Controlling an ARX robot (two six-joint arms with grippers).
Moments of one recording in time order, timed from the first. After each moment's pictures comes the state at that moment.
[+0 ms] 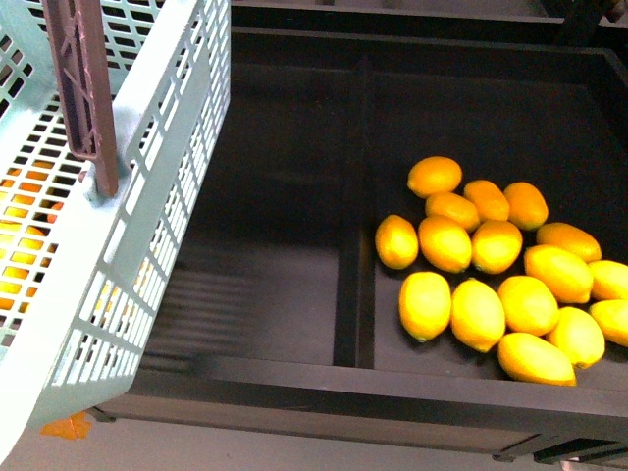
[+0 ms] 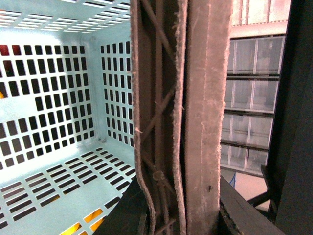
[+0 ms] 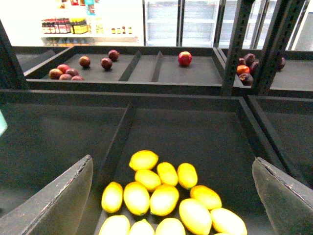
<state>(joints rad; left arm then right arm) -0.16 1.10 0.81 -0.09 -0.17 -1.47 0.00 0.00 0.02 0.00 -0.01 0.00</state>
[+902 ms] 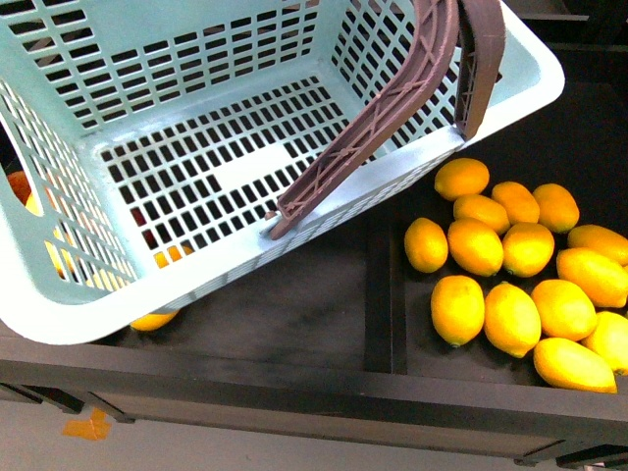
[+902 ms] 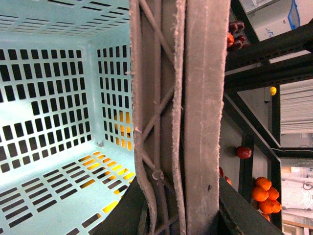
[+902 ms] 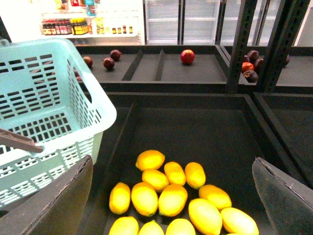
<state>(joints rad) -0.51 1.66 1.28 -0.08 0.04 -0.98 0.00 0.00 0.02 0.00 0.00 0.00</state>
